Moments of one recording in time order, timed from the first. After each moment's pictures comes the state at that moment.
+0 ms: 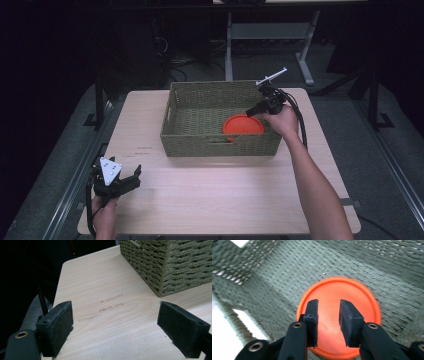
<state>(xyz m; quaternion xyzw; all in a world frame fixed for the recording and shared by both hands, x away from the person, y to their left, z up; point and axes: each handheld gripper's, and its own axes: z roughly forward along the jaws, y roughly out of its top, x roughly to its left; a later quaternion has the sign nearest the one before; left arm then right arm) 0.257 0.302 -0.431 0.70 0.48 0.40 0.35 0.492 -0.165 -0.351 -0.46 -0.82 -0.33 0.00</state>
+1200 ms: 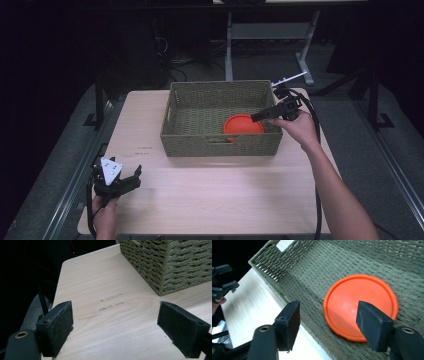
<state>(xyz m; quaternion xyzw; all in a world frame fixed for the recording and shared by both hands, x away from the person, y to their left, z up) 0.257 0.301 -0.432 0.70 0.48 0.40 0.34 0.448 -0.196 -0.327 -0.43 -0.81 -0.39 0.04</state>
